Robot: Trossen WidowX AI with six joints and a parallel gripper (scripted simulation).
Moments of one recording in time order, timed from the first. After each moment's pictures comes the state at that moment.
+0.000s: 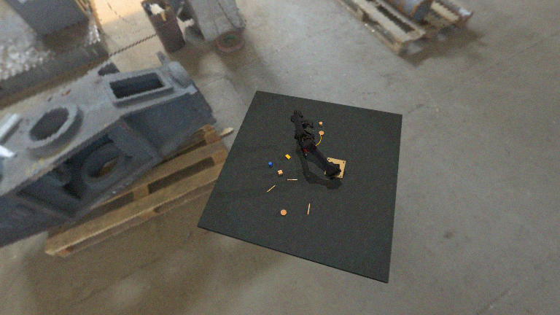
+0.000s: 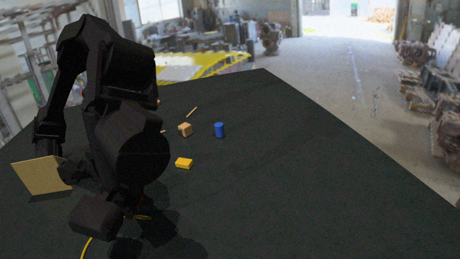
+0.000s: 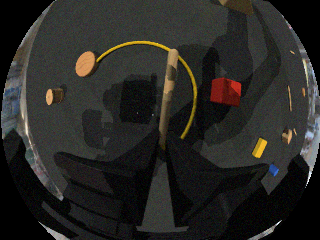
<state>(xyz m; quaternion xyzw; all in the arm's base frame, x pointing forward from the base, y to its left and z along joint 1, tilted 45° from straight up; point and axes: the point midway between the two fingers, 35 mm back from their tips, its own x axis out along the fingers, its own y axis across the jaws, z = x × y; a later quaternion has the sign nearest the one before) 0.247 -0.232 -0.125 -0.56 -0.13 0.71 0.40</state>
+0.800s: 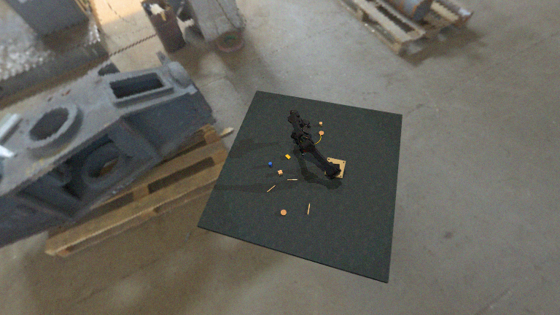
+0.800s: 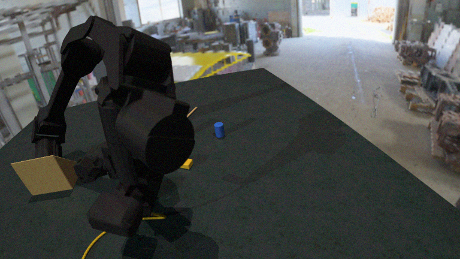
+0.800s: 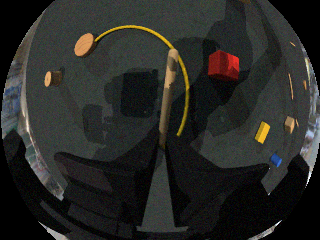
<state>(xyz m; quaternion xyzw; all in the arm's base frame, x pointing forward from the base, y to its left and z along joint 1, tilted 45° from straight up) 0.277 -0.237 -0.124 -0.58 -0.12 0.69 0.41</state>
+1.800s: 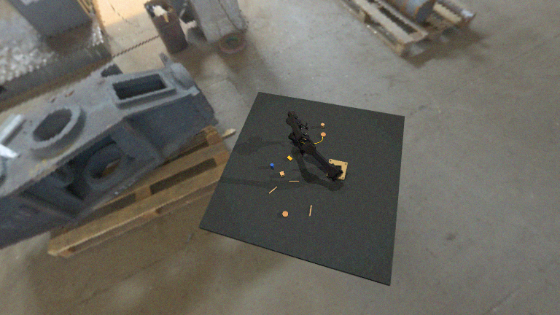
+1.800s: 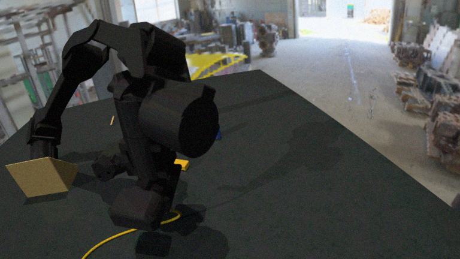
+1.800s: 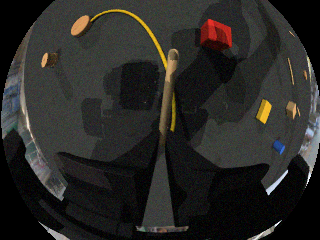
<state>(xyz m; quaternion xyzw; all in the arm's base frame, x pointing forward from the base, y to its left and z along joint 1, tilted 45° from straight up) 0.313 -0.241 -0.120 -0.61 -0.11 0.67 0.42</state>
